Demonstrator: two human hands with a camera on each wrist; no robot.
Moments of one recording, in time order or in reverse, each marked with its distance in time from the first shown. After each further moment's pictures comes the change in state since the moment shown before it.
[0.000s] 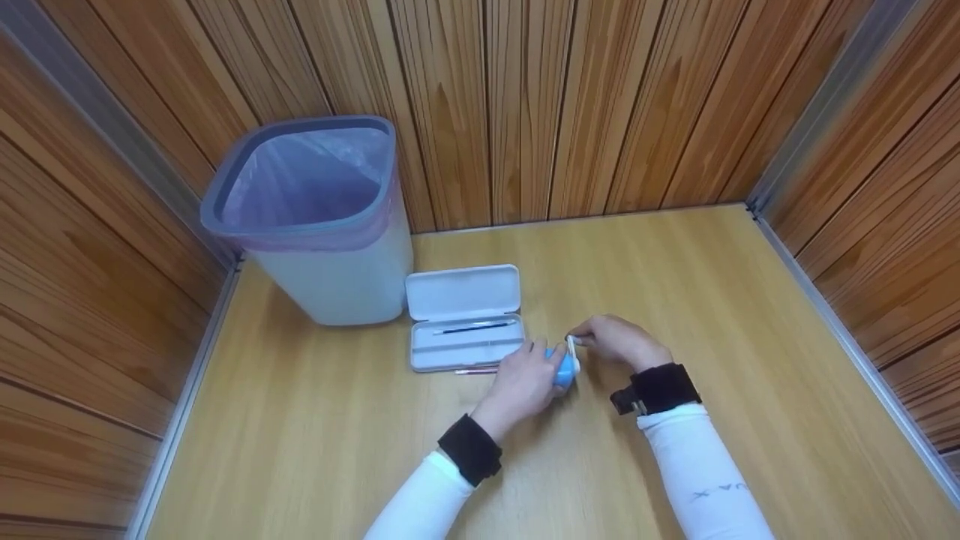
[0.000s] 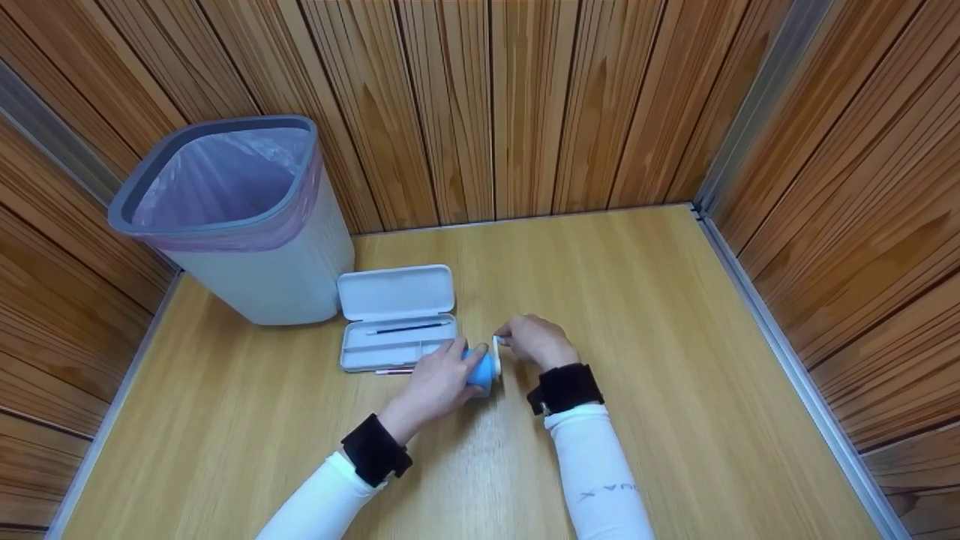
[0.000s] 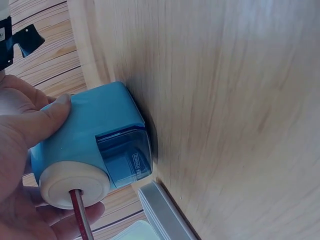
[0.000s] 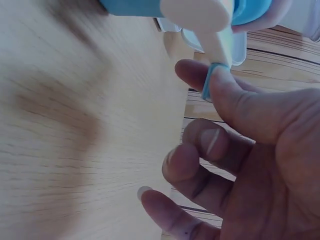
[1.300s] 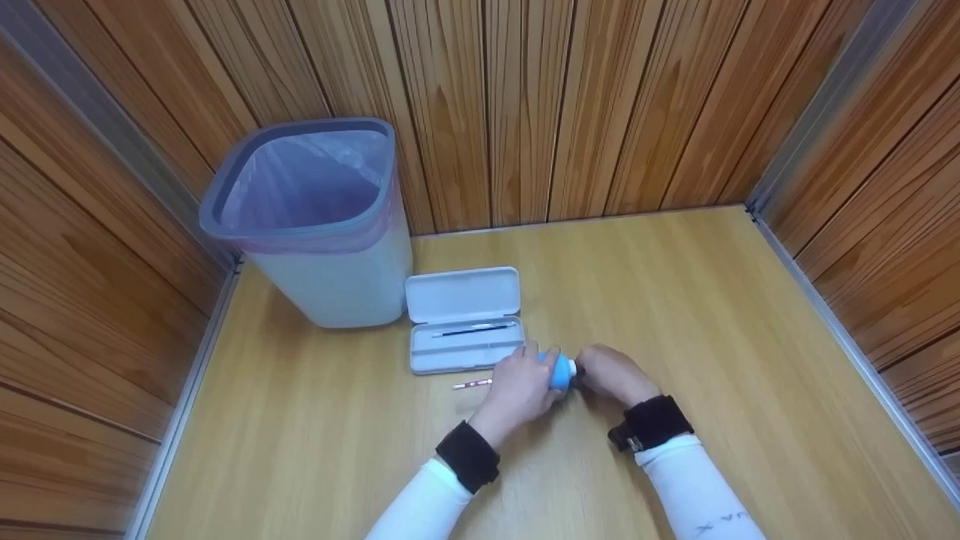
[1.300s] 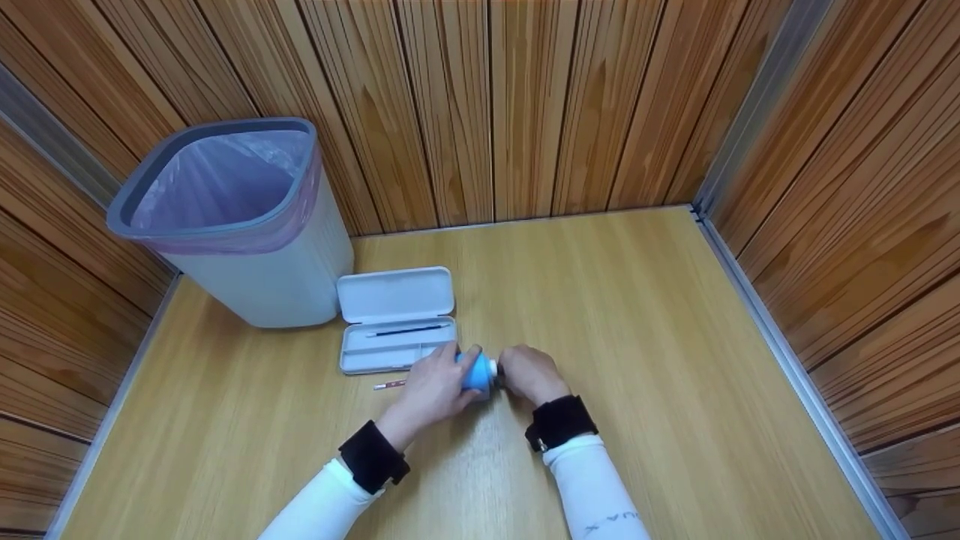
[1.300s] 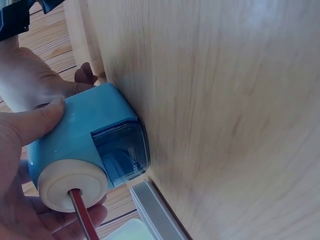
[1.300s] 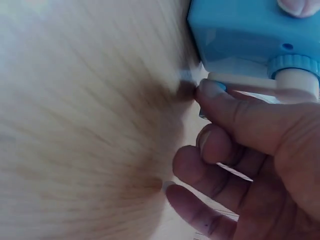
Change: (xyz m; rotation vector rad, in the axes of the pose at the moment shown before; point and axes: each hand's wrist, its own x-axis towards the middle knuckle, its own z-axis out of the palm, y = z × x) left_hand -0.005 -0.001 0.000 -0.025 -0.026 -0.070; right_hand -0.004 0.010 0.050 -0.142 0.119 -0.143
